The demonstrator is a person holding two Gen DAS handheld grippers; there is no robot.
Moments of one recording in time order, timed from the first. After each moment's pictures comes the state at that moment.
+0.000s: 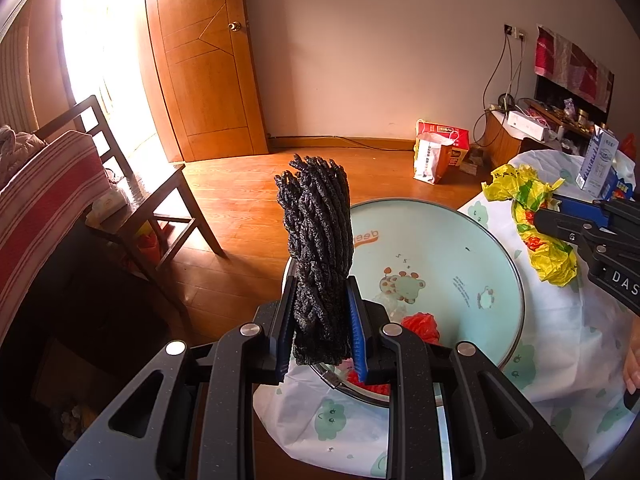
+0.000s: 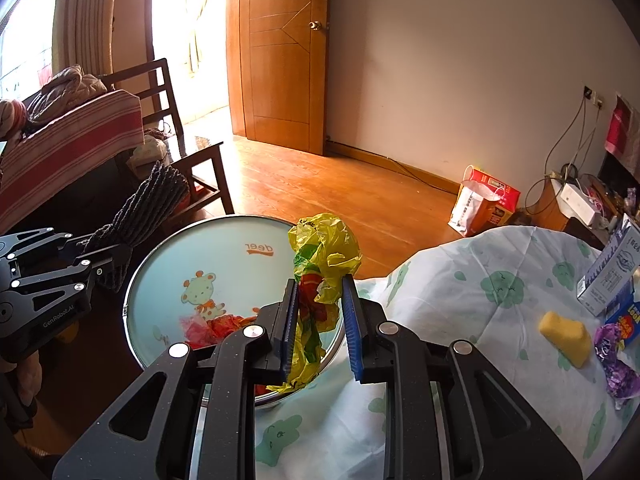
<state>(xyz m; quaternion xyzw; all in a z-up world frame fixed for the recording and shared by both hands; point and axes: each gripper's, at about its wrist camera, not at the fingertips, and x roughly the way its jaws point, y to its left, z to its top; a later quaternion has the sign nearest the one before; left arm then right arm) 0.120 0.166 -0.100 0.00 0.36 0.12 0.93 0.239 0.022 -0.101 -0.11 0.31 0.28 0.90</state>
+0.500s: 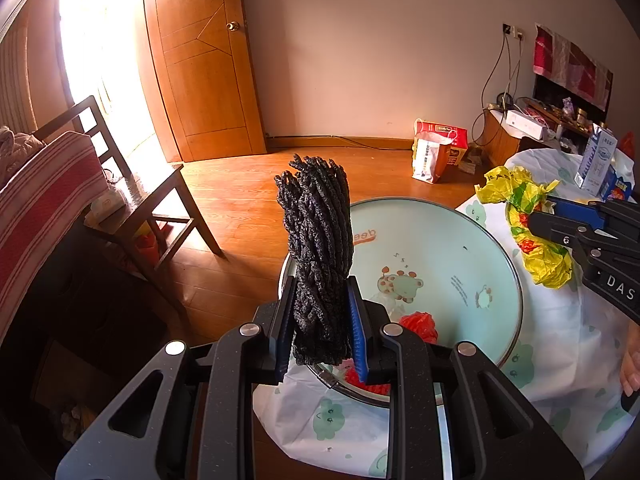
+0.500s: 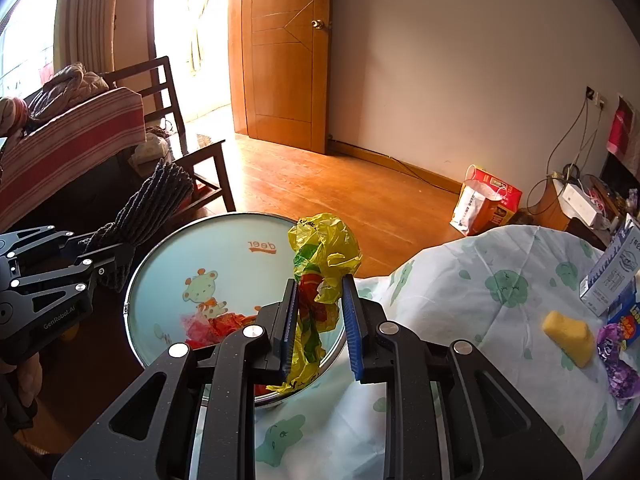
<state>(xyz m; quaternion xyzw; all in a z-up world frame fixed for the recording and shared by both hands) 0.121 0.162 -0.101 0.00 0.36 0.11 0.93 0.237 0.025 -0.102 -0.12 0.31 0.28 0.90</state>
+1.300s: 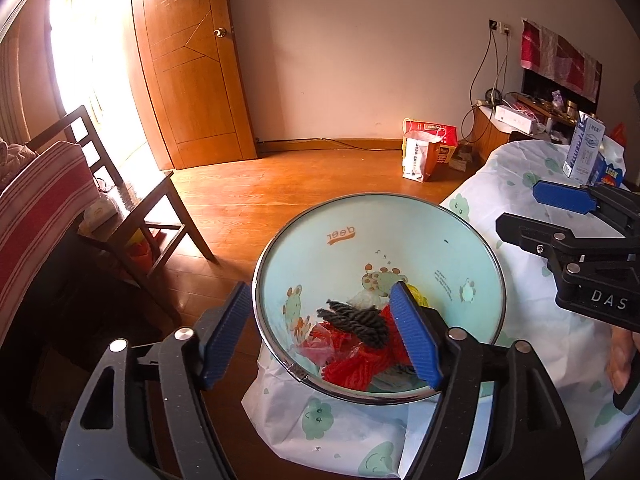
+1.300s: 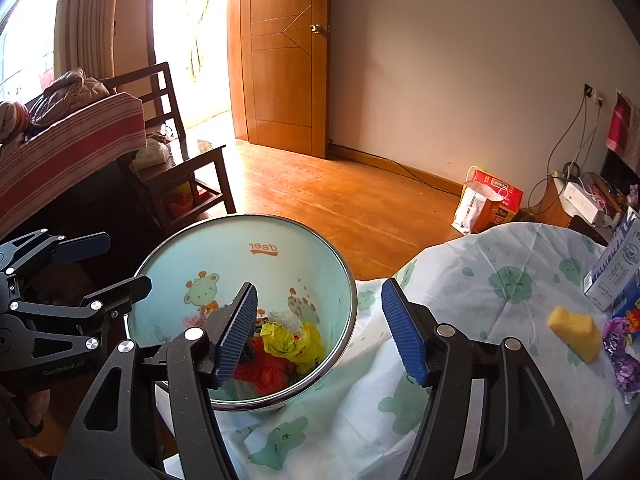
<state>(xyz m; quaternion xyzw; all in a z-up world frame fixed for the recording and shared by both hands) 0.118 0.141 -0.108 0.01 0.35 0.10 0.93 0.235 0.020 -0.109 -0.10 0.31 0.28 0.90</state>
